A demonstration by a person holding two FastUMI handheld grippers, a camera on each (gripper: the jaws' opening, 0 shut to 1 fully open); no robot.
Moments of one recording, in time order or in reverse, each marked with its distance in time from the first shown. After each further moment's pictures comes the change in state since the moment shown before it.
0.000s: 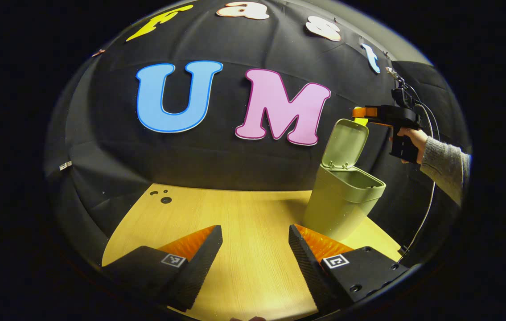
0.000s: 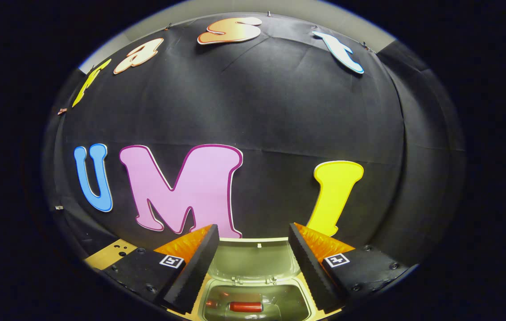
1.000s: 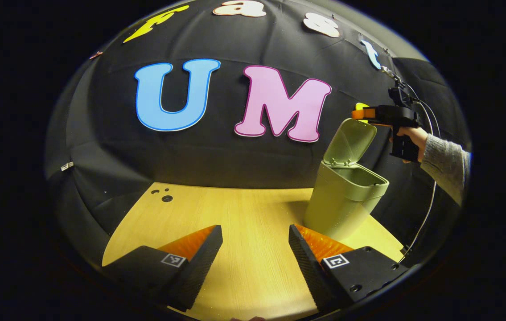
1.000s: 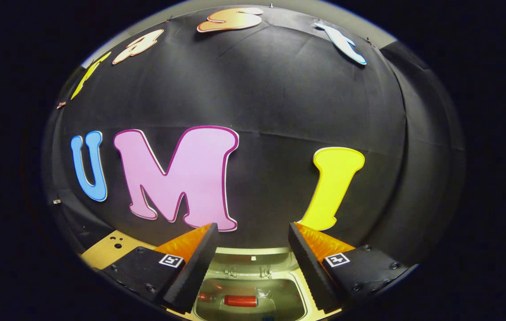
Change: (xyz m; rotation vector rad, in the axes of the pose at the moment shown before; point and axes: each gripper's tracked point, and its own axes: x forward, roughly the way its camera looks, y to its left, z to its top) left arm 0.008 -0.016 -0.003 0.016 0.010 0.002; right arm -0.010 -0.007 -0.031 -0.028 0.090 0.004
